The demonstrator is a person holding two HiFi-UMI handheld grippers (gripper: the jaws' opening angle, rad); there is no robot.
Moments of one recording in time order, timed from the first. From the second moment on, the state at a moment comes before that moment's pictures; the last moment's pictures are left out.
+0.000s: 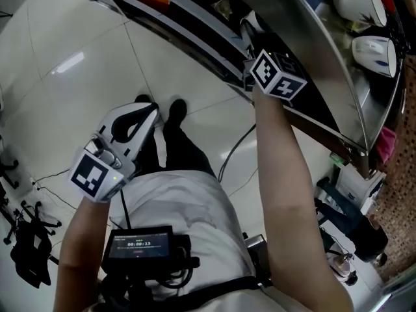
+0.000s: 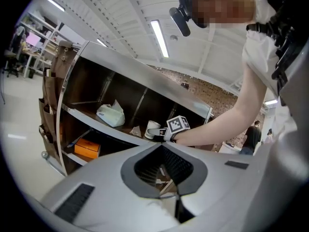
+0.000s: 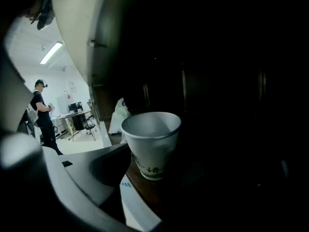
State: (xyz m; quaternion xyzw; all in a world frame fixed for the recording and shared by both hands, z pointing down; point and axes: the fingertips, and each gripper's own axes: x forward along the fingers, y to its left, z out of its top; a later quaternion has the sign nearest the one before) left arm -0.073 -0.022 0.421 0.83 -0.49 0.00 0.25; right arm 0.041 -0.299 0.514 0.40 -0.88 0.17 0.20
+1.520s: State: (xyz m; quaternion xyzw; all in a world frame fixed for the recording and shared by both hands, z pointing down) left arm -0.075 -0.028 0.385 0.85 -0.47 0.02 0.22; right arm 0.085 -0.248 0.489 0.42 -0.87 0.17 0.20
